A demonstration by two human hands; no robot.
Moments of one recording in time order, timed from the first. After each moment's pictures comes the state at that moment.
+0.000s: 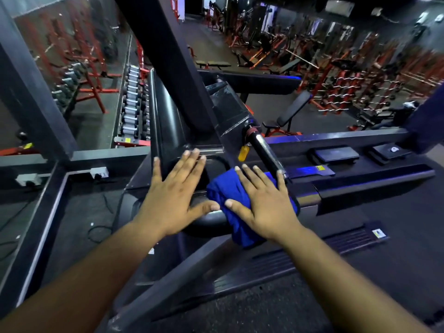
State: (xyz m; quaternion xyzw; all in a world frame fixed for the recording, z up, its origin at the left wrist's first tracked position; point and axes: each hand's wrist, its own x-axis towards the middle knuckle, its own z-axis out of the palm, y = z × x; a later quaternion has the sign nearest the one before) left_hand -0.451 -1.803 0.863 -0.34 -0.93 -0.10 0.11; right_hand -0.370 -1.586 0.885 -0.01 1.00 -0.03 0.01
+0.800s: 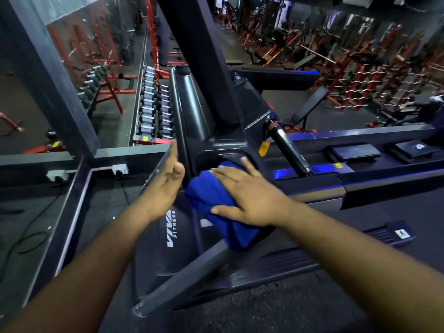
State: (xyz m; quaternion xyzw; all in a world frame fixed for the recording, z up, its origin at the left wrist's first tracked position) left_hand -0.470 -1.874 0.853 -0.21 -0.82 -0.54 -0.05; right_hand -0.403 -1.640 0.885 -0.23 0.97 -0.01 -0.04
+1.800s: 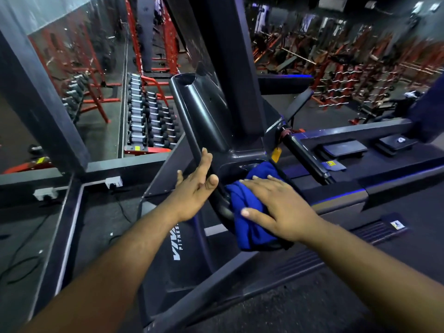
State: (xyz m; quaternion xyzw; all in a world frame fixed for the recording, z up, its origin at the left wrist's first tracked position) left_hand -0.514 -1.883 0.859 -0.33 -0.84 -0.41 -0.12; right_hand -0.397 -1.664 0.885 -0.12 0.99 -0.08 -0.04
